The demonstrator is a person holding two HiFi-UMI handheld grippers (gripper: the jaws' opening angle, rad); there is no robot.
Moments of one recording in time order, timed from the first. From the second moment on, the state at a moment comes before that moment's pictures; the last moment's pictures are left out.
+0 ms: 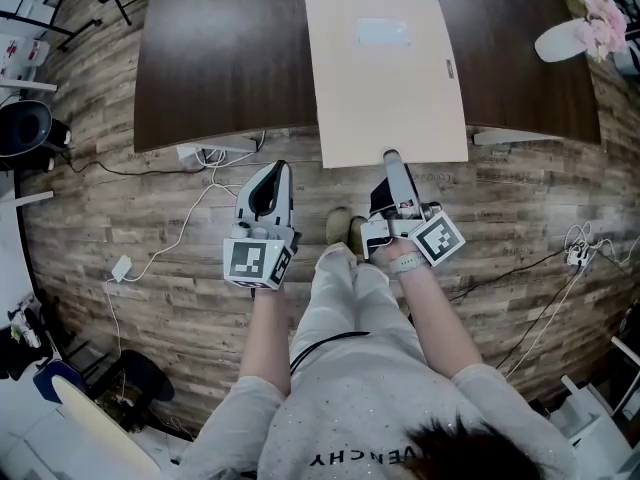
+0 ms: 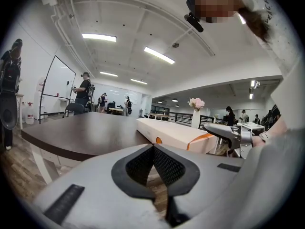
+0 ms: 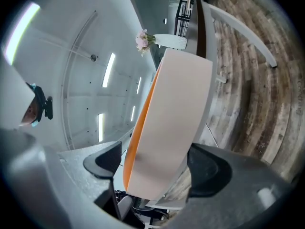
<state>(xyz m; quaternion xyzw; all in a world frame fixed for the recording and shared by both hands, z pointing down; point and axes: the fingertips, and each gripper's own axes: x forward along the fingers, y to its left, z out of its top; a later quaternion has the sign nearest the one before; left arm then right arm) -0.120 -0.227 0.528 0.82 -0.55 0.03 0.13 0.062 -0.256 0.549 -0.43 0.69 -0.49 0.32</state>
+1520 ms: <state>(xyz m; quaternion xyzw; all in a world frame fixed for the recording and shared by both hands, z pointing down) -0.131 -0.219 0.540 0.82 -0.55 0.03 0.15 0.072 -0.292 0.559 -0.43 0.61 -0.53 0.40</state>
